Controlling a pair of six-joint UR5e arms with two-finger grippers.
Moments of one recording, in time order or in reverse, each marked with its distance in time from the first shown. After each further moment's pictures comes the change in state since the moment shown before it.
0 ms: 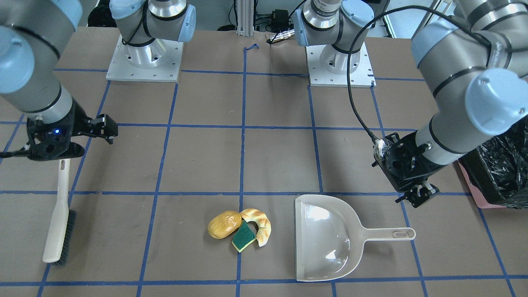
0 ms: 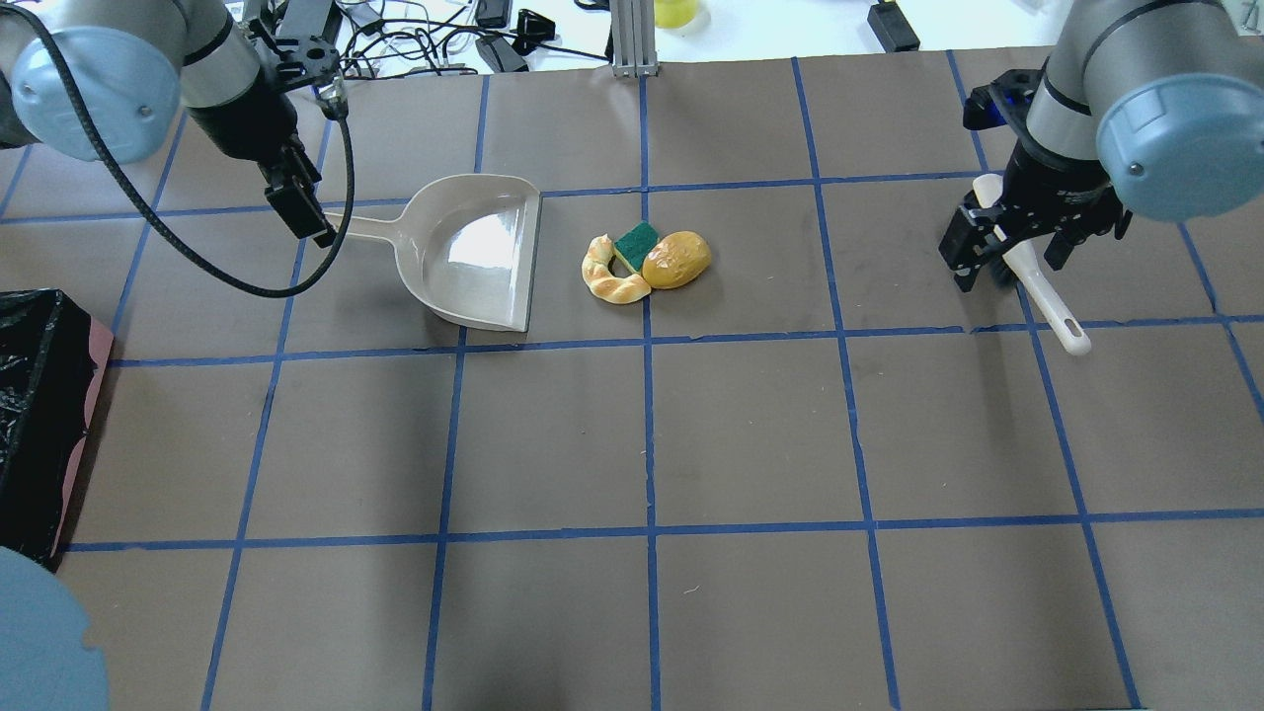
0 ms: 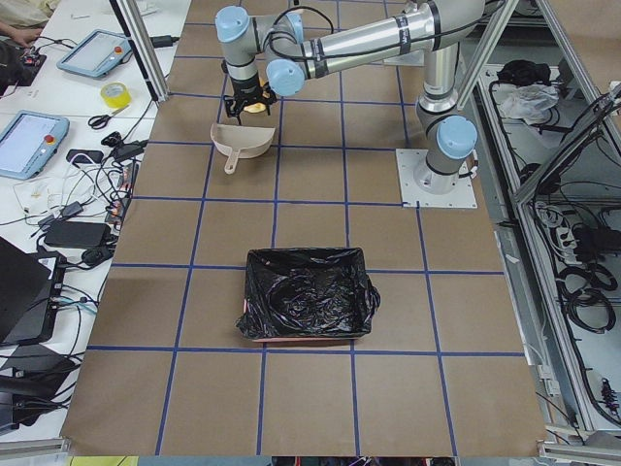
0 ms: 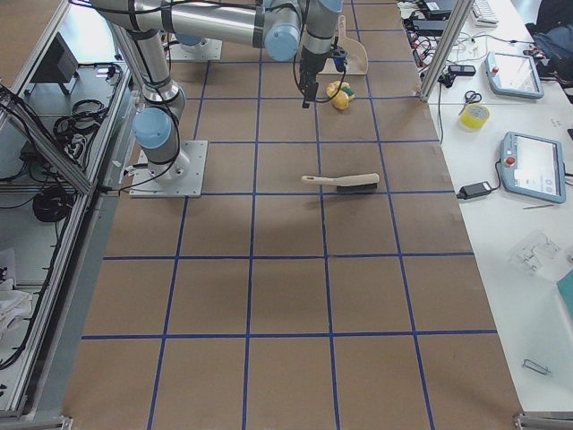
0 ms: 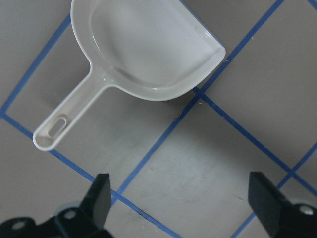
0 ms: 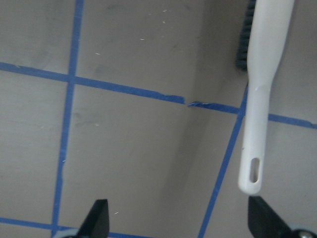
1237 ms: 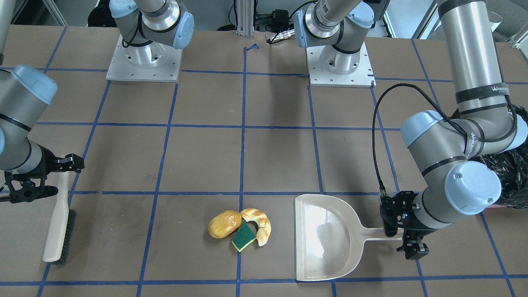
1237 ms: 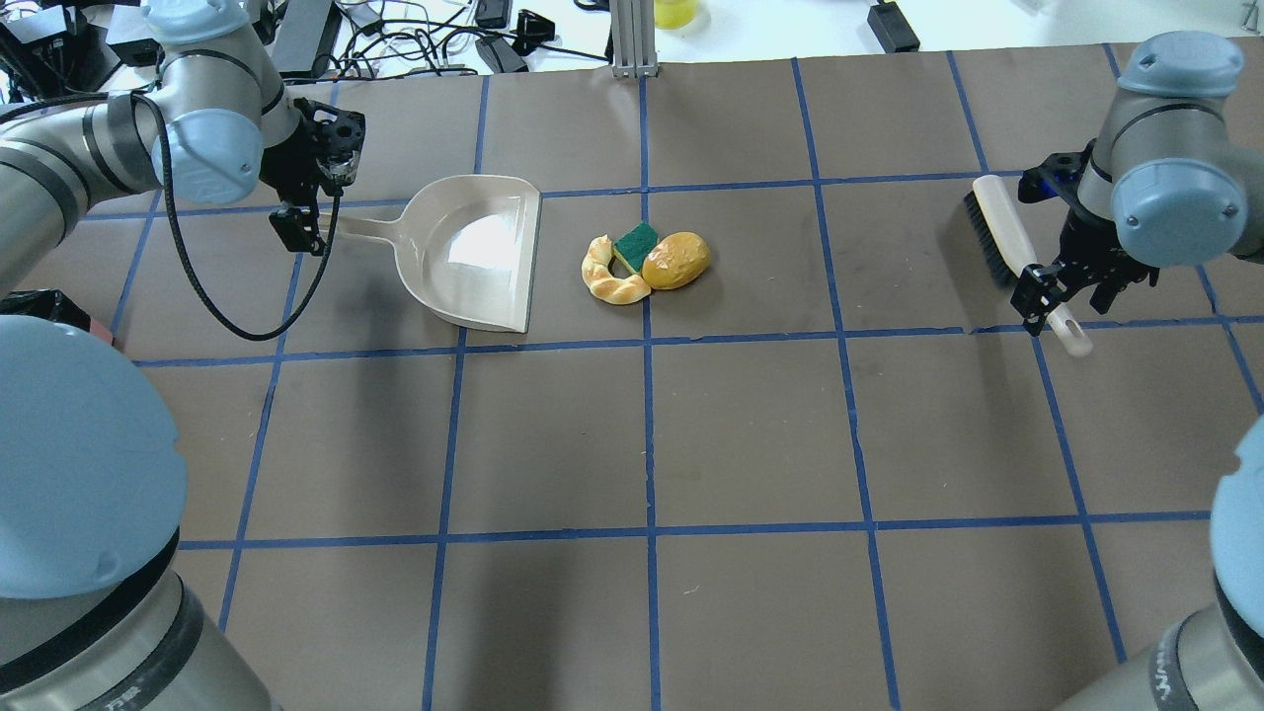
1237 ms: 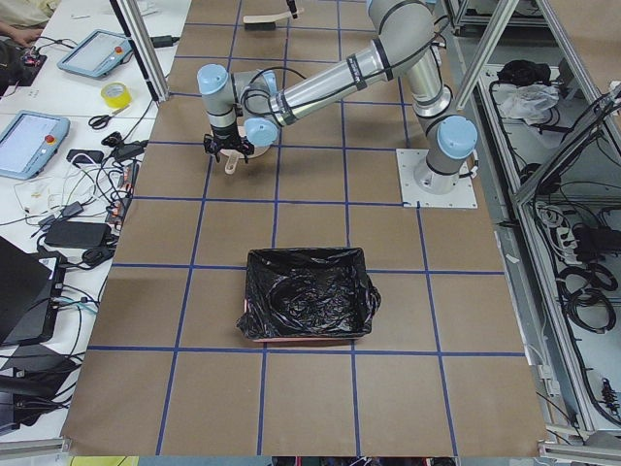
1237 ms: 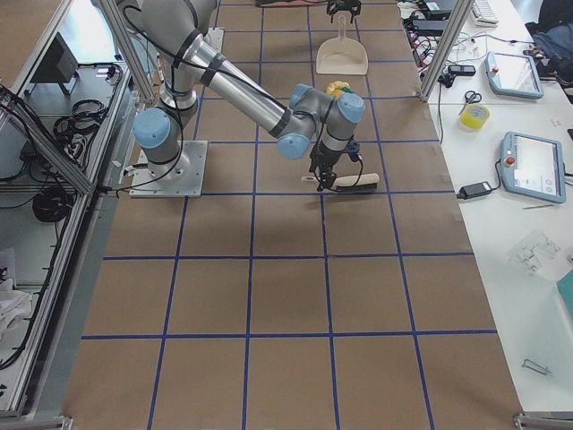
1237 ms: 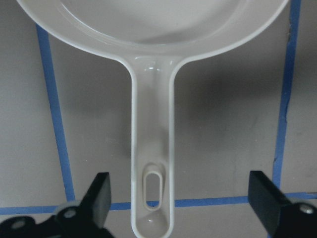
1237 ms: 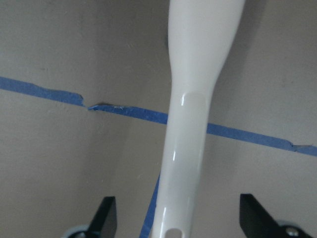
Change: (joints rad) left arm 0.034 -0.237 0.031 0.254 0.063 0.333; right arm -0.130 0.195 0.051 -0.164 -0.087 -0.159
